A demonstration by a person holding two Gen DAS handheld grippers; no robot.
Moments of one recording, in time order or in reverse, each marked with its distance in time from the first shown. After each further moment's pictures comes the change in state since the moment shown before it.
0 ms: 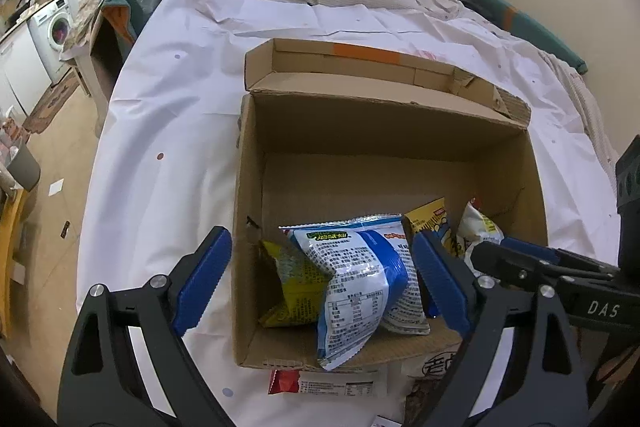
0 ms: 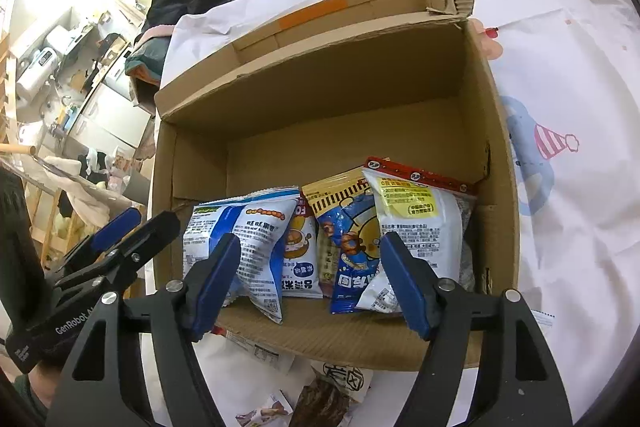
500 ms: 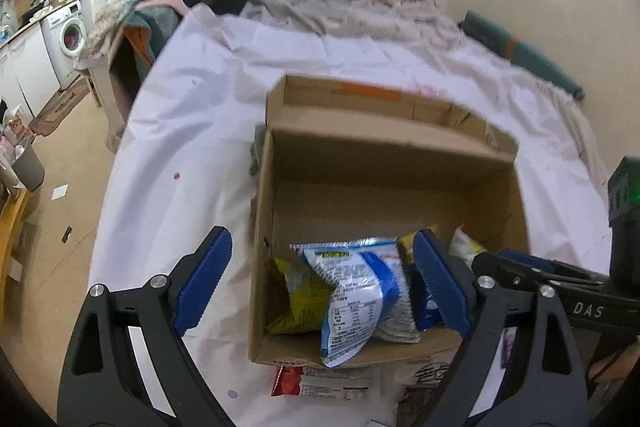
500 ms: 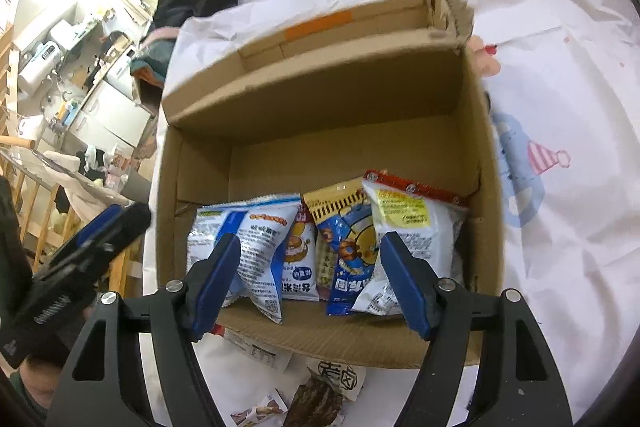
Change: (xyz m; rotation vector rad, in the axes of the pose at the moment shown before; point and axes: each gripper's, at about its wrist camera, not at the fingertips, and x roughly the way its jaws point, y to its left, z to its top) left arm -0.038 0.007 0.004 -0.033 -0.118 0.001; right arm -0.024 0.005 0.002 -0.035 -0.058 -0.009
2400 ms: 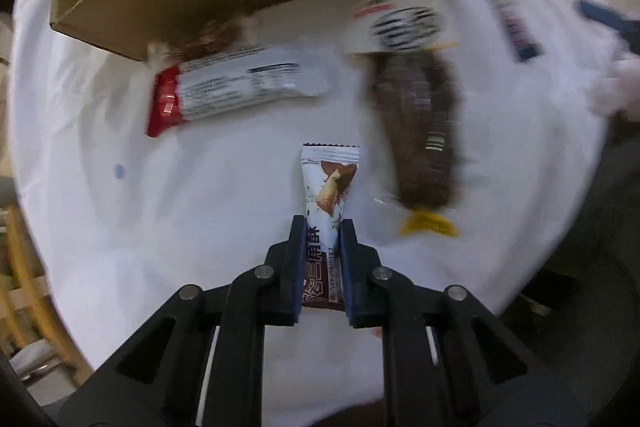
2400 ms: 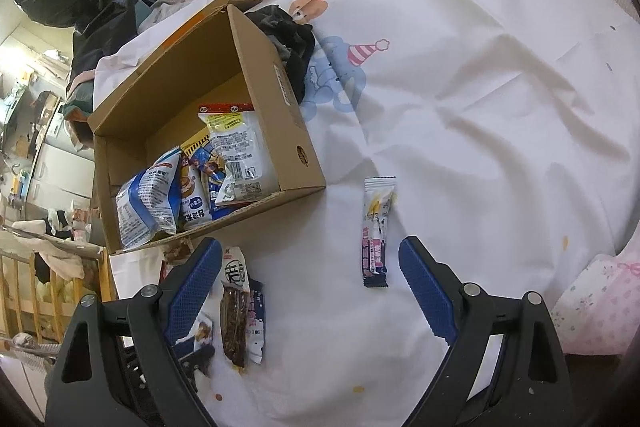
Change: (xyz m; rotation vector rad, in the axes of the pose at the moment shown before) left arm 0.023 -0.058 -0.188 0.334 0.704 -0.144; right arm -0.072 -0.086 -0.083 0.310 0.056 -0.189
